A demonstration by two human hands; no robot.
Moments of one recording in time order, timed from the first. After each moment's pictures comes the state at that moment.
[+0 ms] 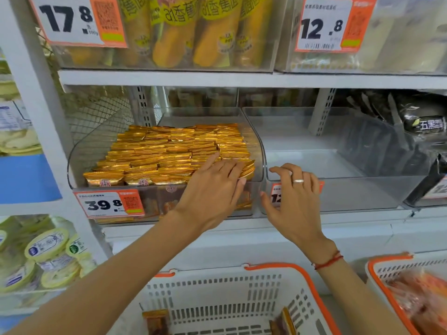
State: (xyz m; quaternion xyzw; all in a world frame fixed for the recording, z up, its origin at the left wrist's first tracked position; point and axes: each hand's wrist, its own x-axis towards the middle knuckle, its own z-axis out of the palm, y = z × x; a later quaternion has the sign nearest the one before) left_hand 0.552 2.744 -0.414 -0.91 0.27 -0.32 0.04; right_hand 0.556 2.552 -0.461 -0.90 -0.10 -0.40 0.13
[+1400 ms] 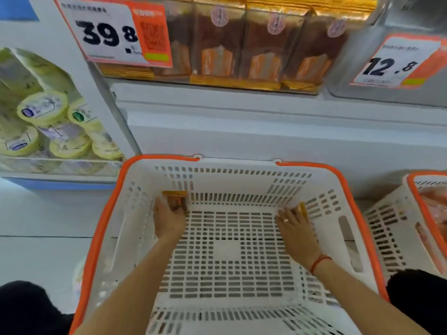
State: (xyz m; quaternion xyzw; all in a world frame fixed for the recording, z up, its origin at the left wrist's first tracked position) left_hand 0.439 2.856 -0.763 -0.81 -0.36 0.03 -0.46; right_hand 0.434 2.522 -0.777 -0.95 -0.20 0.11 -0.22
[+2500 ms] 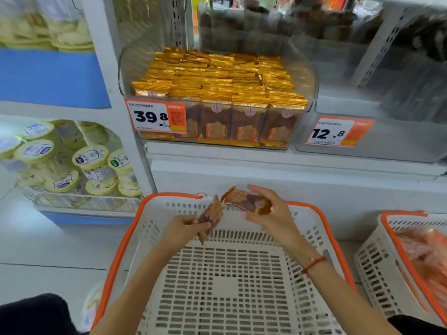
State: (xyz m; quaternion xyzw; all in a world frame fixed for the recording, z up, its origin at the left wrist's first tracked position) left_hand 0.414 2.839 -0.586 -0.76 -0.18 0.13 -0.61; right_hand 0.457 2.621 -0.563 -0.79 -0.07 0.07 0.60
